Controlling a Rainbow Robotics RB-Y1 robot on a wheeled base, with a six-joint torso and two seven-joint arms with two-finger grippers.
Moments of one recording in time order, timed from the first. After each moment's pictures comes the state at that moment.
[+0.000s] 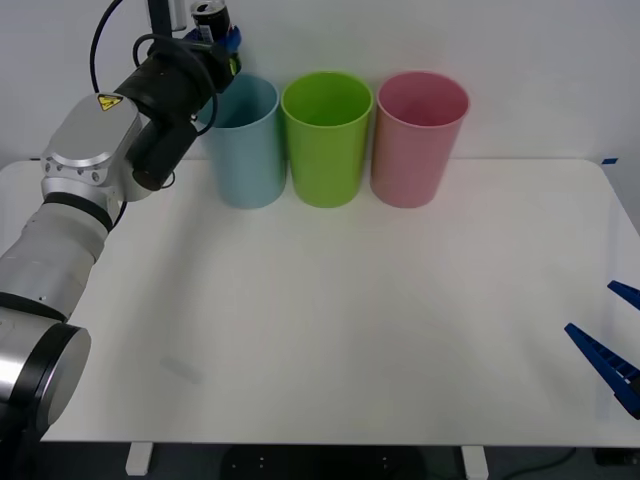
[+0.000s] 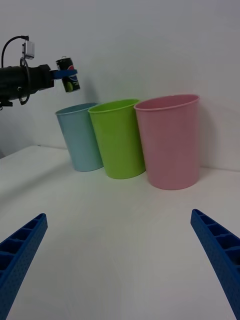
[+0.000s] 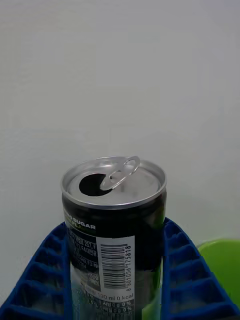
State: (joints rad) right arm 0.35 -0.40 -0.52 -1.66 0.96 -1.22 0.00; left arm -0.91 0.35 -0.07 -0.91 -1.31 -0.16 0.20
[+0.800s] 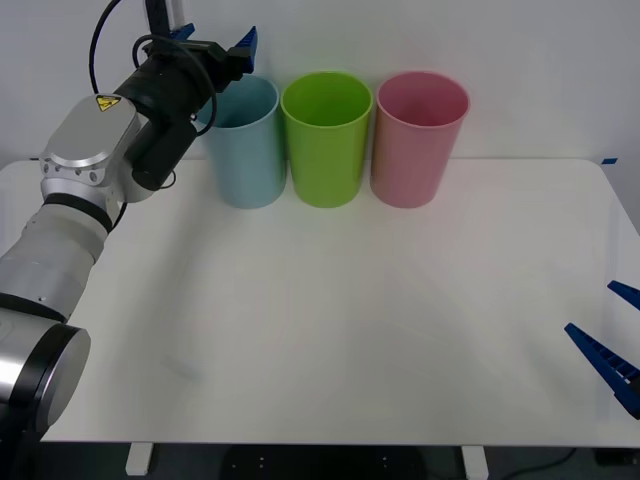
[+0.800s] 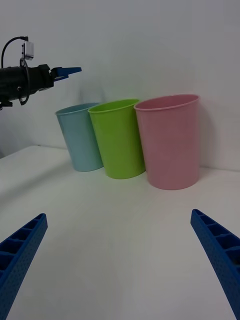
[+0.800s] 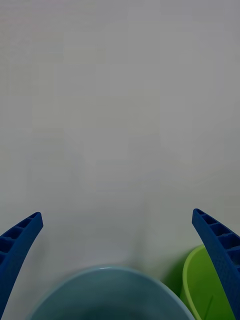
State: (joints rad) right arm 0.35 -0.40 -0.52 -1.66 0.96 -1.22 0.00; left arm -0.91 0.35 -0.07 -0.90 -1.27 -0.16 0.20
